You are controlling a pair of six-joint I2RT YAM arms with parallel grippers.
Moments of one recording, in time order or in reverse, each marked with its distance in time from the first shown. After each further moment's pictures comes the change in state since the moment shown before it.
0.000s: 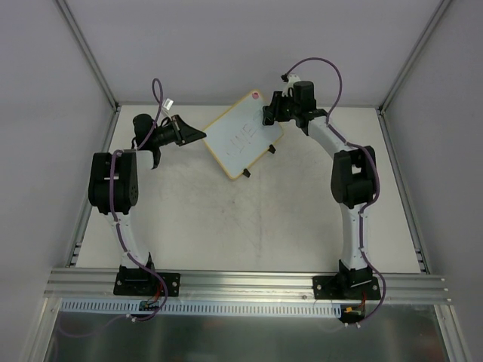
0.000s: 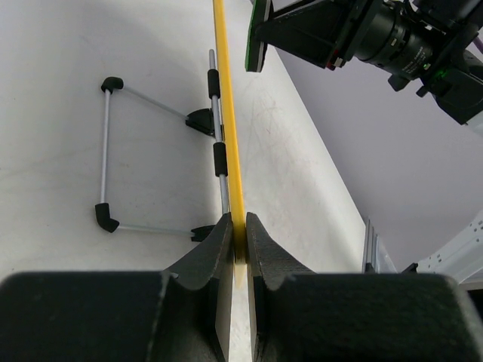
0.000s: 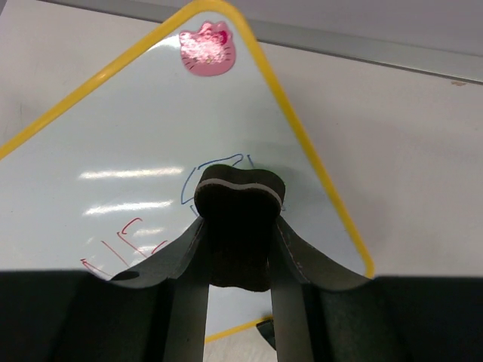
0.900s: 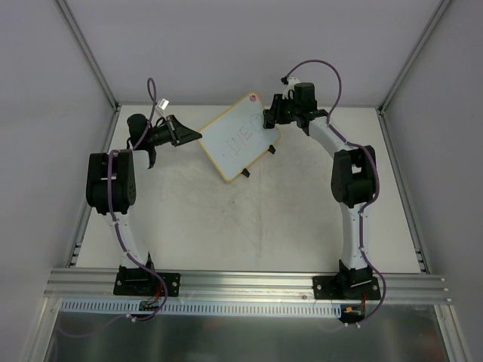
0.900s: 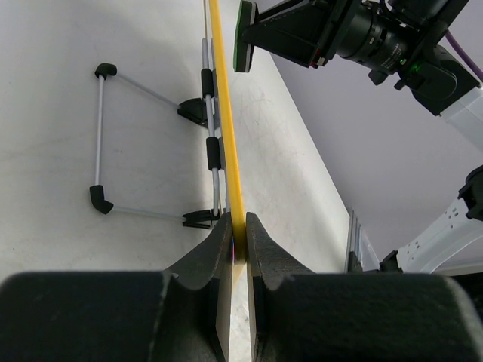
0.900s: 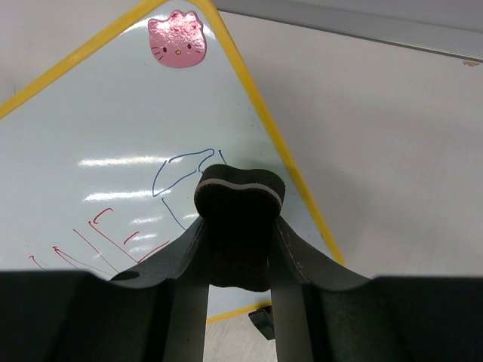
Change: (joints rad) left arm 0.039 -0.002 0.020 -0.017 0.074 -0.041; right arm -0.021 0.015 0.006 -0.036 -0.039 -0.022
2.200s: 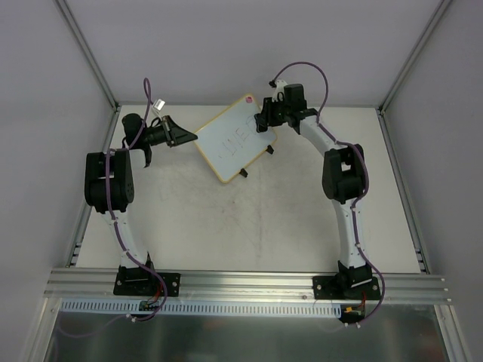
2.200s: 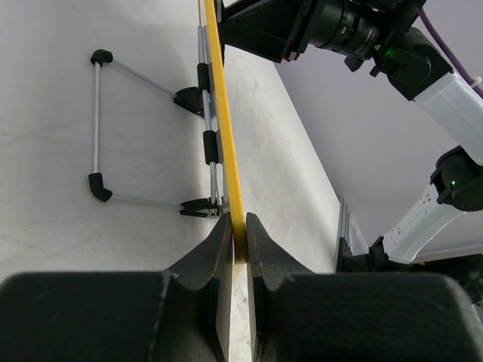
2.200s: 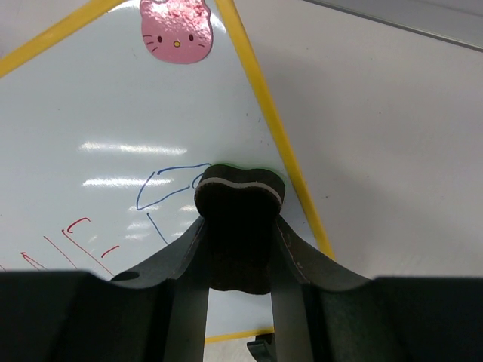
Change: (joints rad) left arm 0.046 0.022 0.012 0.004 0.082 -0.019; right arm 0.042 0.131 0.157 -0.082 -0.032 -0.058
